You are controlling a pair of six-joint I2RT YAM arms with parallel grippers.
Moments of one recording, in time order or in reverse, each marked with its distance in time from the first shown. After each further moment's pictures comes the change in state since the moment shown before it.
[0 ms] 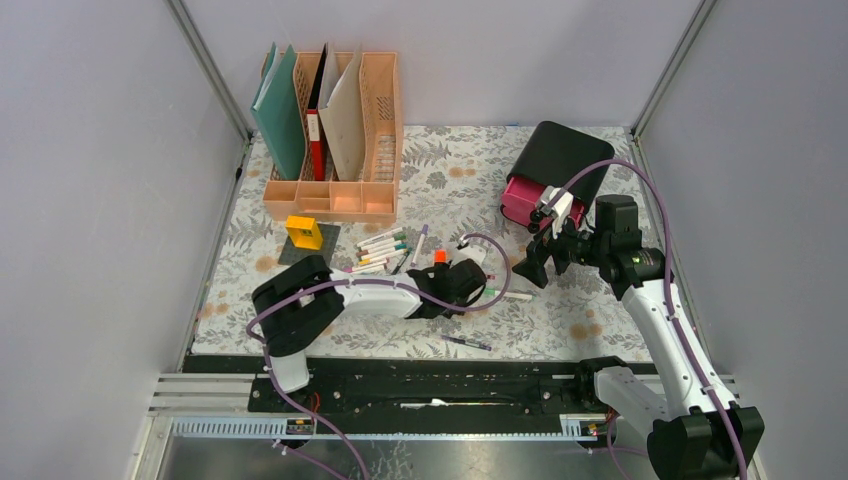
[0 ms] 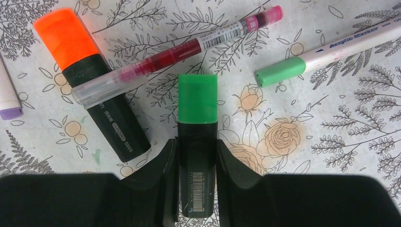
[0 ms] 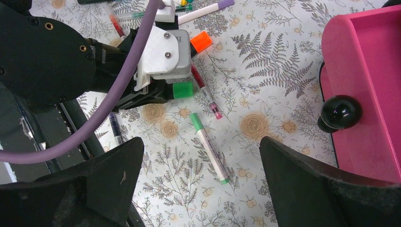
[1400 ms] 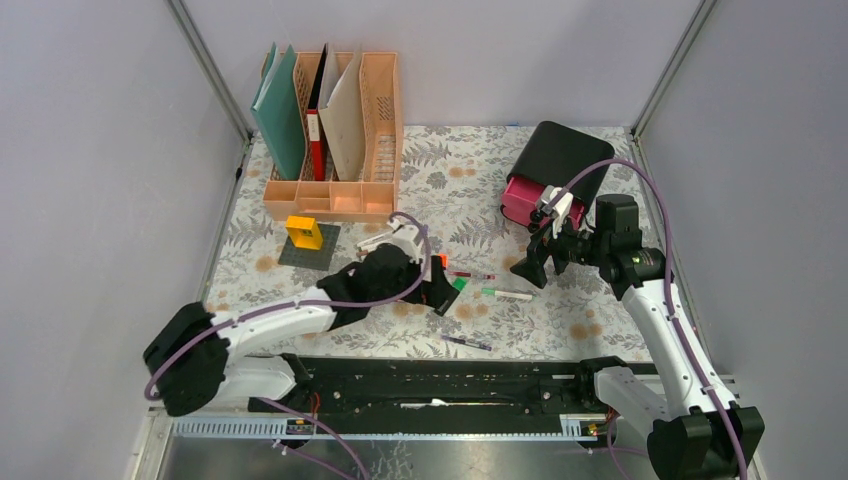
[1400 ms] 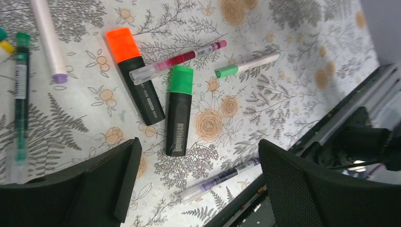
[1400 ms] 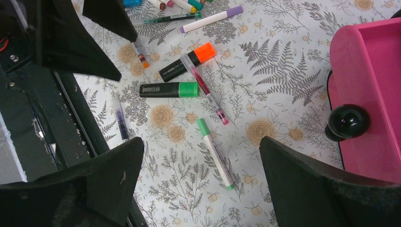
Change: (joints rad) left arm 0.236 -0.622 -0.405 0.195 0.370 -0.116; right arm 0.000 0.001 0.000 0.013 -0.044 0.014
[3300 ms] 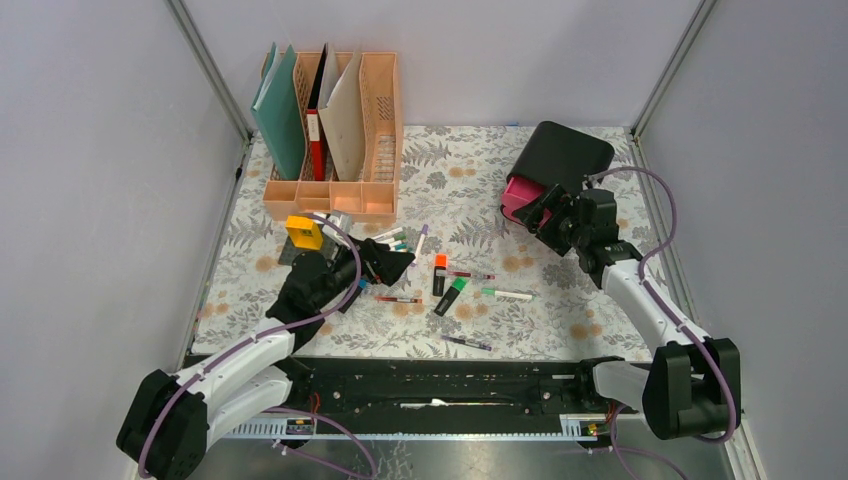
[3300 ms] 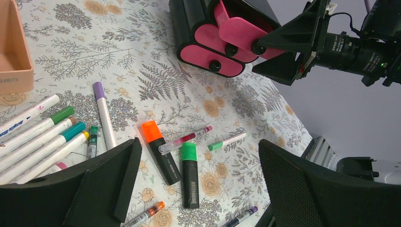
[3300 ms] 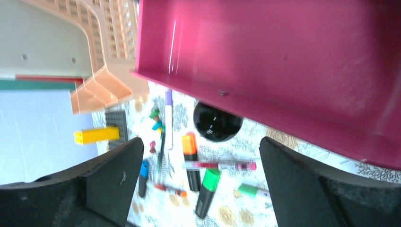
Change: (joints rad) left arm 0.340 -0.297 -0.301 0.485 0.234 0.018; right arm -0.005 0.218 -0.149 0.514 0.570 1.273
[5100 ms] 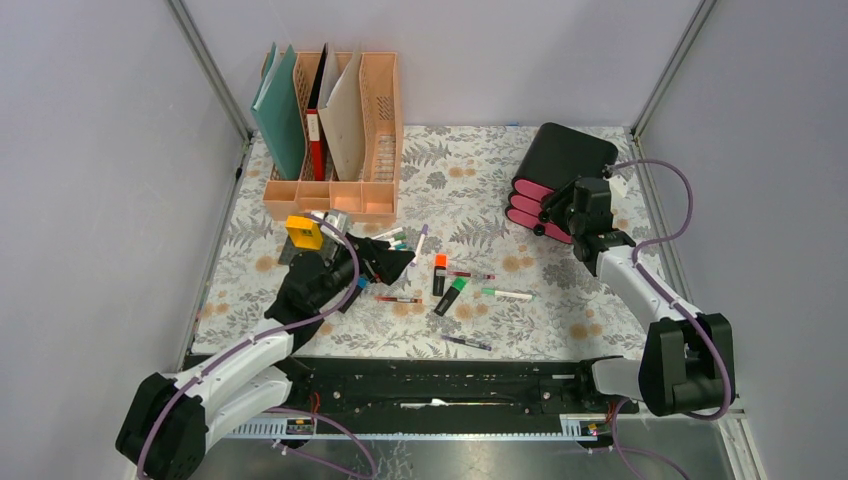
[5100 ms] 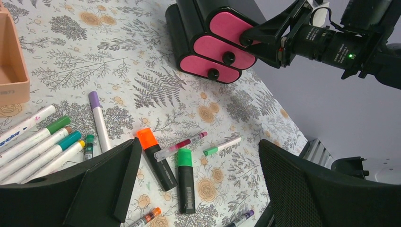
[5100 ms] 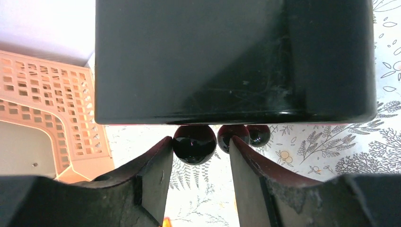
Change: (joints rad) left arm 0.000 -0.014 0.005 0.014 0.010 0.000; right arm 0.011 0.112 0.070 0.070 0.385 -0.015
